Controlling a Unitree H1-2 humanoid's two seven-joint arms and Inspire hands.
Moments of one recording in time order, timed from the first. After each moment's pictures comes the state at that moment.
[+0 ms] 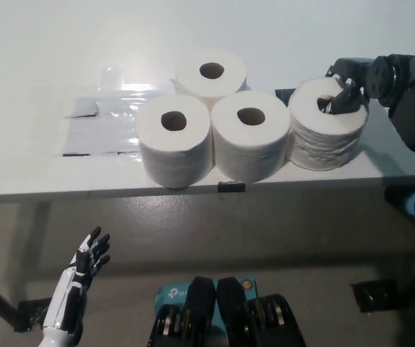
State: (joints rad) left_arm 0.05 0.14 0.00 -0.01 -0.02 -0.12 -0.09; right_arm -1.32 -0.29 0.65 1.38 -0.57 0.06 0.35
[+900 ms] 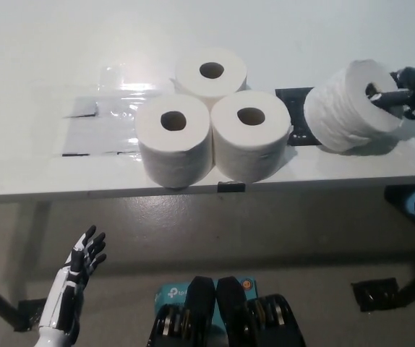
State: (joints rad) left_arm 0.05 0.14 0.02 -0.01 -0.04 -0.13 -0.09; right_arm -1.17 -0.41 0.08 1.38 -0.29 0.07 0.35
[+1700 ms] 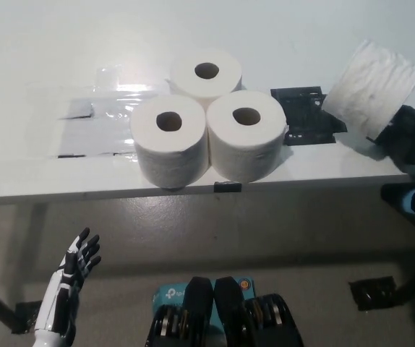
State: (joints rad) left_arm 0.06 0.13 0.04 0.01 -0.05 -0.14 -0.09; right_arm -1.04 -0.33 -0.45 1.41 0.13 0.14 0.43
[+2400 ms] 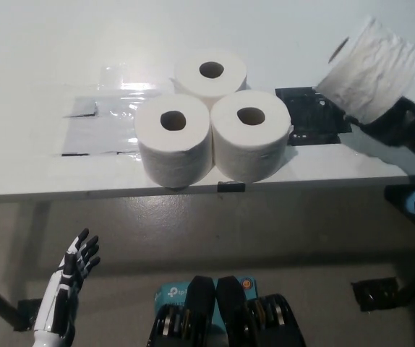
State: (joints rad) left_arm 0.06 0.13 0.04 0.01 -0.05 -0.14 -0.09; right_arm -1.10 -0.32 -0.41 1.33 0.22 0.24 0.55
